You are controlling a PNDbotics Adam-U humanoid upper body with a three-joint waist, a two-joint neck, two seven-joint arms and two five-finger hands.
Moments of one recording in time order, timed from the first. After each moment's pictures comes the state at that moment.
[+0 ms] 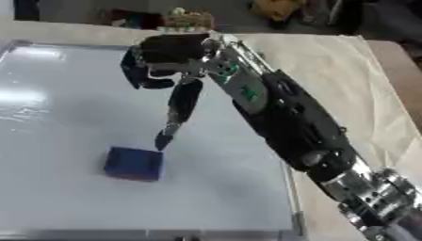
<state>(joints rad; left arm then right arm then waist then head) -0.24 0.32 0.13 -1.98 0.23 -0.31 0.23 -0.85 -0.38 0.39 -1.47 0.62 -0.52 0.62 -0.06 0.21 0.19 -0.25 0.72</state>
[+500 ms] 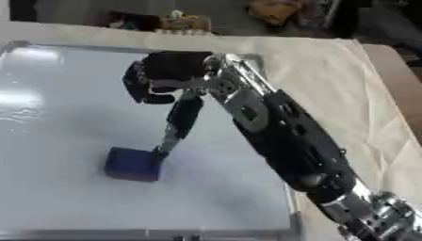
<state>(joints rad) -0.24 0.33 0.13 -1.98 0.22 -0.31 0.24 -0.76 -0.31 0.36 -1.54 0.75 -0.52 0.55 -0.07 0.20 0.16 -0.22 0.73</state>
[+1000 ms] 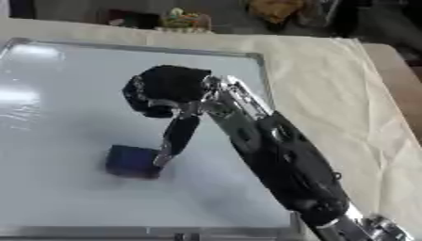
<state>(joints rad) -0.24 0.33 0.13 -1.98 0.22 -0.30 0.24 -0.66 -0.22 0.35 -1.56 0.97 -0.55 0.44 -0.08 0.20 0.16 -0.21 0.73</state>
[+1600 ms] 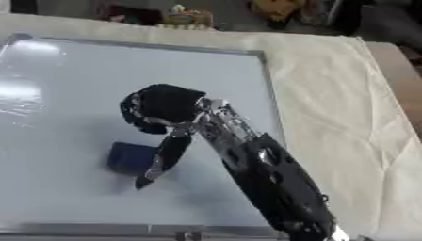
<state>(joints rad) -0.24 0.33 0.13 -1.98 0.21 -0.30 0.24 -0.60 -0.15 0.34 -1.54 1.04 -0.51 0.42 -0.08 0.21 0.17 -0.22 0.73</state>
